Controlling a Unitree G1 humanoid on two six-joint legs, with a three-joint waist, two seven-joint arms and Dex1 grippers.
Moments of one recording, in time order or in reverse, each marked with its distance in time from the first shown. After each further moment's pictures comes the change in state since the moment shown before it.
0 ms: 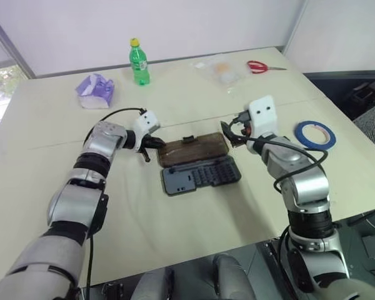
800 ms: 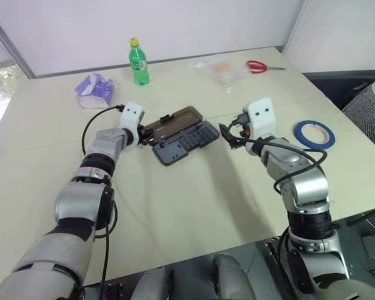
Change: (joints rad) left arm -0.049 -0.068 0.197 0.183 -0.119 0.115 0.614; right arm 0.016 0.002 0.002 -0.001 0.000 0.000 0.023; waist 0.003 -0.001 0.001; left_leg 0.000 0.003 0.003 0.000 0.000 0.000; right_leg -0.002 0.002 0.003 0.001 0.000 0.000
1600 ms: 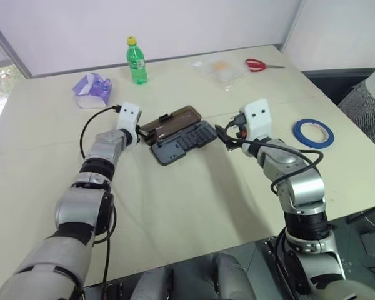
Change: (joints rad) left arm 0.039 -0.001 0.010 -0.052 -0.045 -0.026 0.095; right arm 0.003 0.030 0.003 0.000 0.001 0.000 0.011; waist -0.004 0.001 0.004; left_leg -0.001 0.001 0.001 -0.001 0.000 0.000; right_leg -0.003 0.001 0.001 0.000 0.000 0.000
